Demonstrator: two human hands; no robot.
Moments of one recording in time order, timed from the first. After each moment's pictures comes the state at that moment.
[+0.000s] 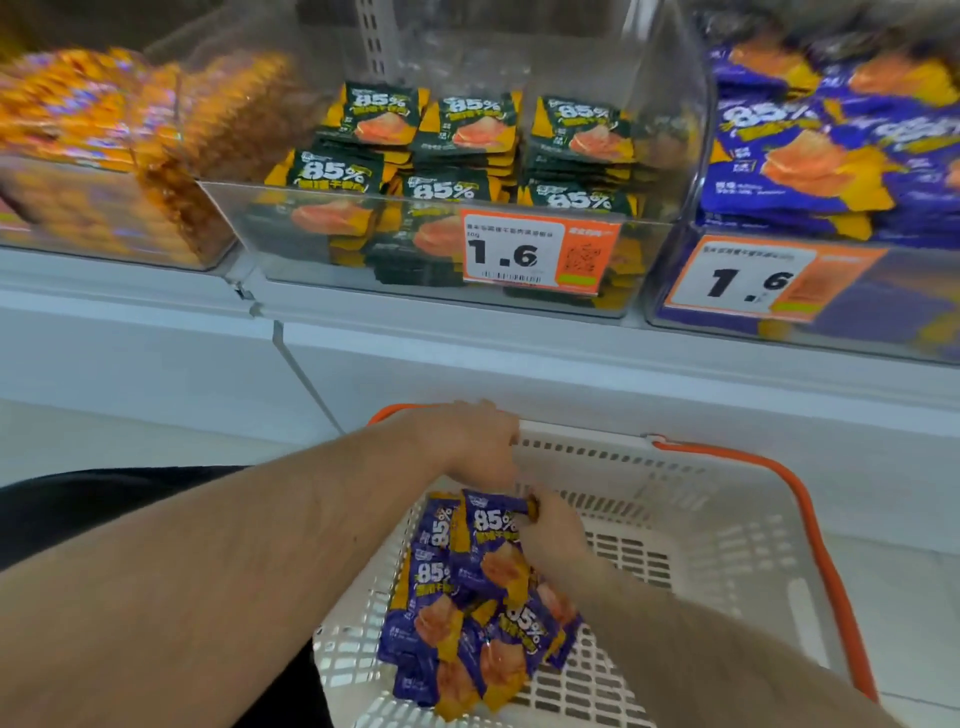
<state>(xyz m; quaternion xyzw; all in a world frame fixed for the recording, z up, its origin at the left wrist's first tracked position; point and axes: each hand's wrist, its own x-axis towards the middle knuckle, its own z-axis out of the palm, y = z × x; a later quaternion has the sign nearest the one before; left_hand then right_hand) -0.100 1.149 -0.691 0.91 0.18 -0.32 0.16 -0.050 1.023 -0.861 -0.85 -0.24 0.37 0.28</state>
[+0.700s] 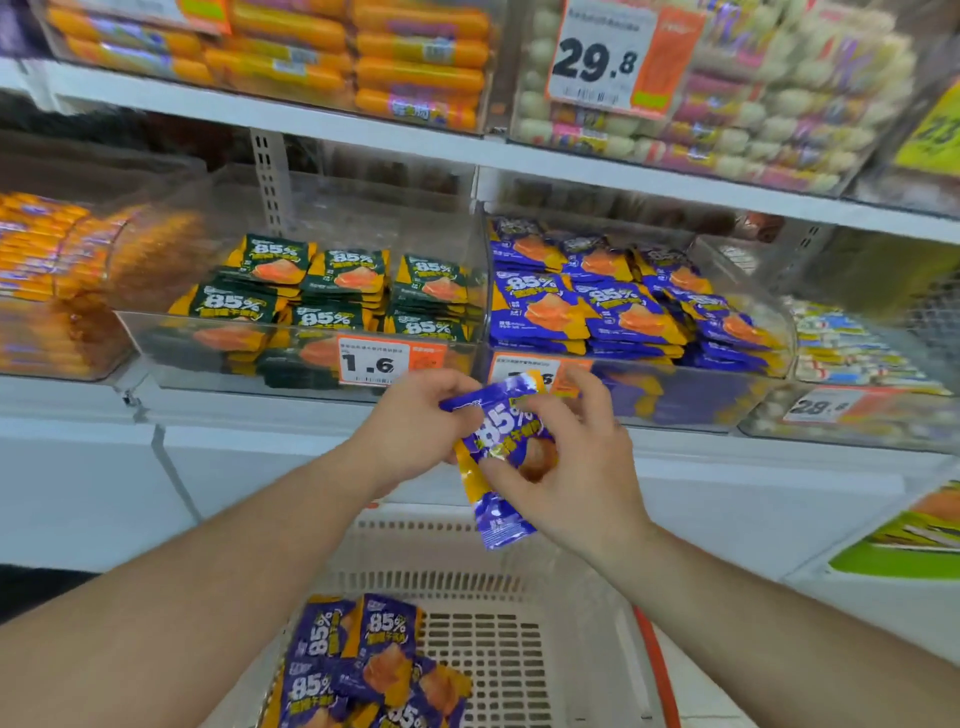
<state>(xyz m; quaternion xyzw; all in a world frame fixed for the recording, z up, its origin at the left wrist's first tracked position) -0.080 1.089 -0.594 0.77 0.20 0.14 0.58 0.000 0.933 -0.618 -0.84 -0.41 -0.15 0.33</state>
